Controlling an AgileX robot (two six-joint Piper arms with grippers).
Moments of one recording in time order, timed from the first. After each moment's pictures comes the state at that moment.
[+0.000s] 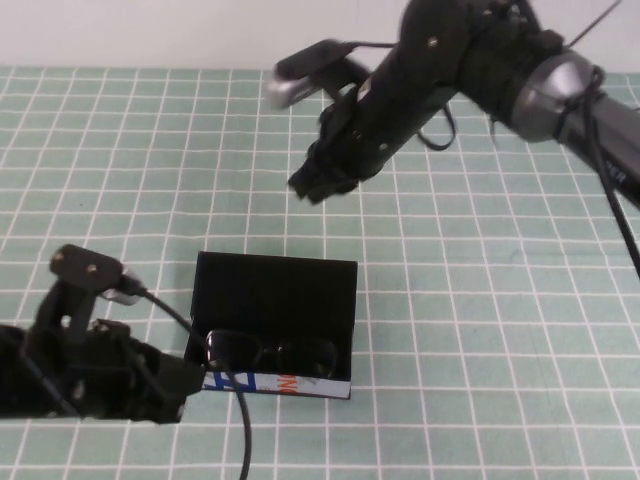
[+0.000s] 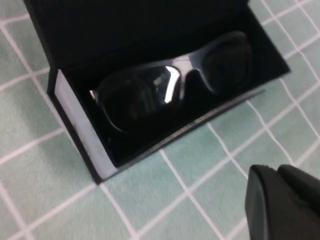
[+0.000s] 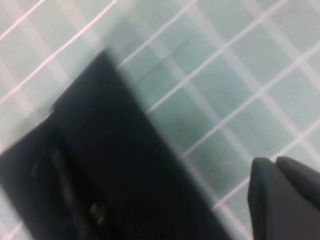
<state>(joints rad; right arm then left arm) 0.53 2.16 -2.11 0.35 1.11 -0.42 -0.22 1.28 -0.55 -1.10 0.65 1.17</state>
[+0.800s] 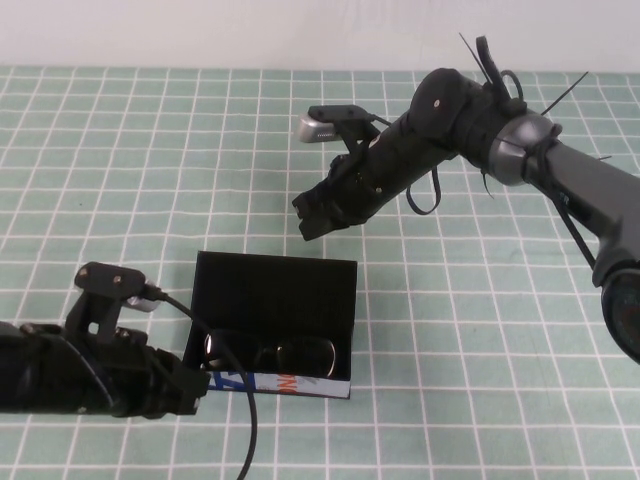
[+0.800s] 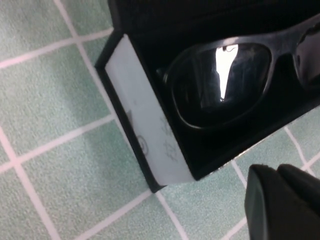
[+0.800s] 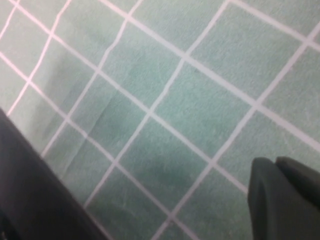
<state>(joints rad) 0.44 2.38 -2.11 0.65 1.00 -0.44 -0.22 1.51 -0.55 -1.33 0.55 1.40</state>
